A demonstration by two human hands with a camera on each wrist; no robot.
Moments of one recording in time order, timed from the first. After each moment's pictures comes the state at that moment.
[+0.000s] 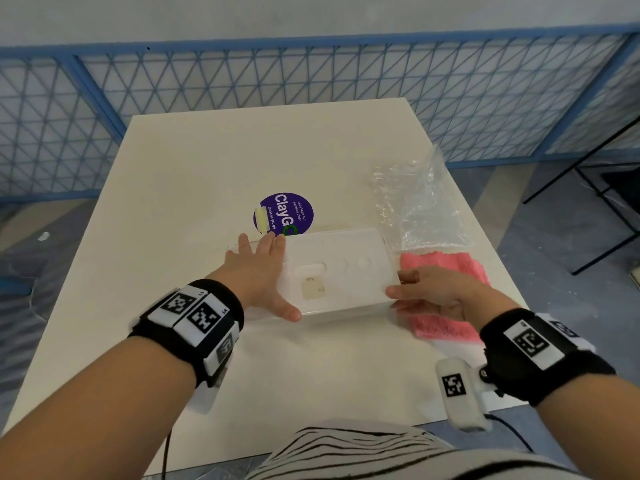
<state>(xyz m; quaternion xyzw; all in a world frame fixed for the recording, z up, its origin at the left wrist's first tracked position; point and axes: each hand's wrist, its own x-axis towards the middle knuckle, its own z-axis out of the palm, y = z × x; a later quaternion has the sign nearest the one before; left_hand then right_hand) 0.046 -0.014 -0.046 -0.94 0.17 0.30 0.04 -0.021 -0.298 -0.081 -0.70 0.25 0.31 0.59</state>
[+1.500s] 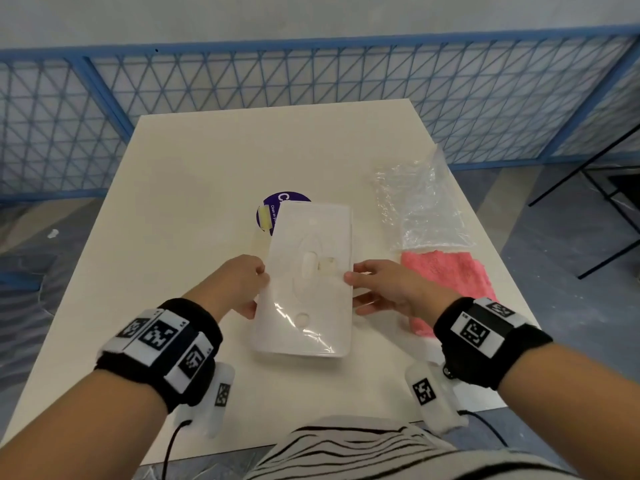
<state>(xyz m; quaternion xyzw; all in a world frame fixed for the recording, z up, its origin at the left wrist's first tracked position) 0.033 0.003 -0.050 -0.90 -0.07 0.31 -0.29 -0.012 -0.233 -0.070 -0.69 0.19 0.30 0.63</state>
